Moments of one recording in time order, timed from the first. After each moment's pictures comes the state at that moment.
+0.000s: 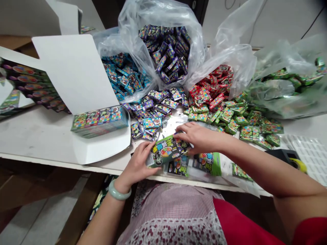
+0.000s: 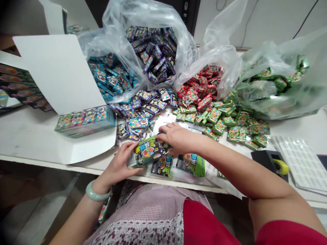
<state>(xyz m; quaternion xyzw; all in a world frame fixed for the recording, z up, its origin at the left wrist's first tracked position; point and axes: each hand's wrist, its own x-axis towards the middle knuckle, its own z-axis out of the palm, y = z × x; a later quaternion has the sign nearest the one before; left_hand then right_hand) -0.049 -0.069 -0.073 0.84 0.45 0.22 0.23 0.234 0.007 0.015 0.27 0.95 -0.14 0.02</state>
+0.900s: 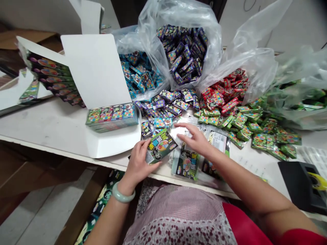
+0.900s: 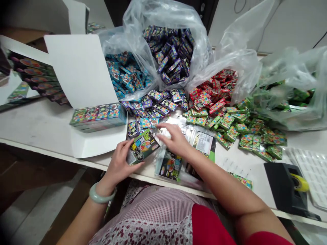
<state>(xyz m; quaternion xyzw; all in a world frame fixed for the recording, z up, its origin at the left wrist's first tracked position) -0.069 -0.079 -0.081 0.77 0.56 0.27 0.14 0.178 0.006 -0.041 0.42 0.80 -0.32 -0.29</state>
